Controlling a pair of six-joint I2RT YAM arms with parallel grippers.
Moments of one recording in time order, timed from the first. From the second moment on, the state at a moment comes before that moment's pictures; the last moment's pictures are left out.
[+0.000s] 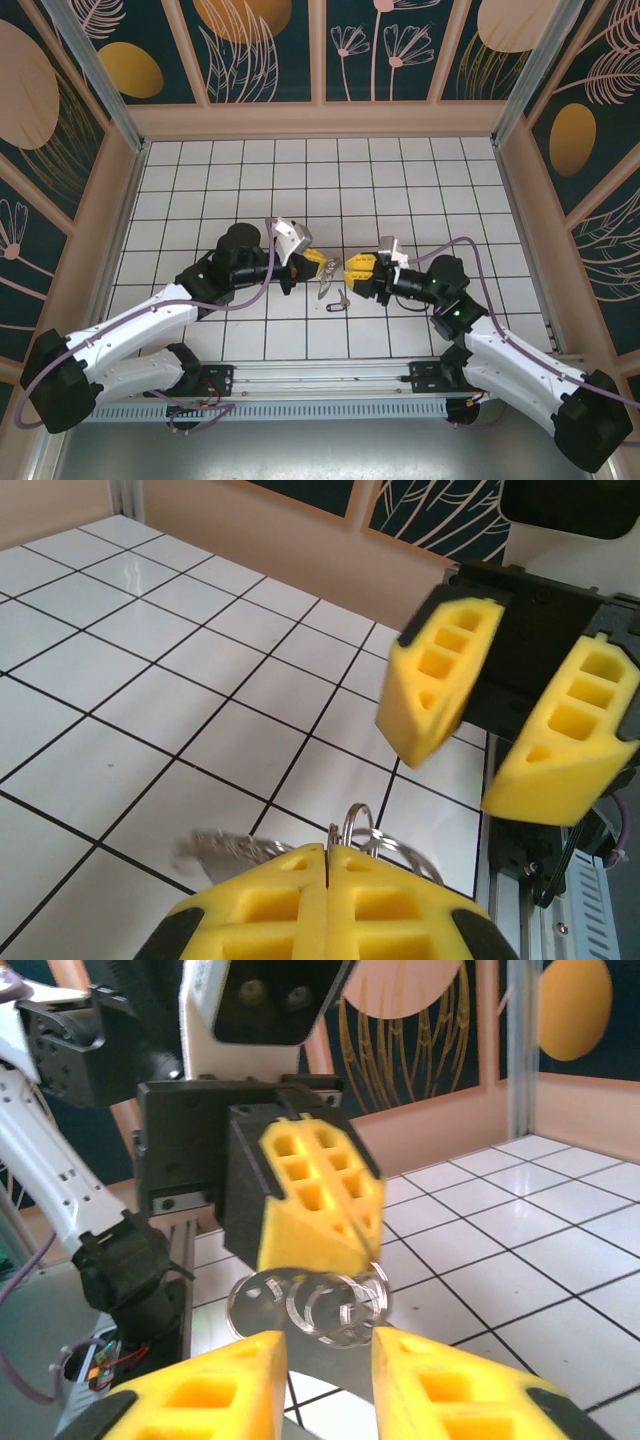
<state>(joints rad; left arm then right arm) -0.81 1.06 0.71 0.02 0.45 -0.12 0.65 0.74 0.29 0.50 -0.67 0.19</state>
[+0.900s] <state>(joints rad) -0.81 1.06 0.71 0.01 0.46 -0.11 0.59 0.89 0.32 0.47 -0.69 0.20</state>
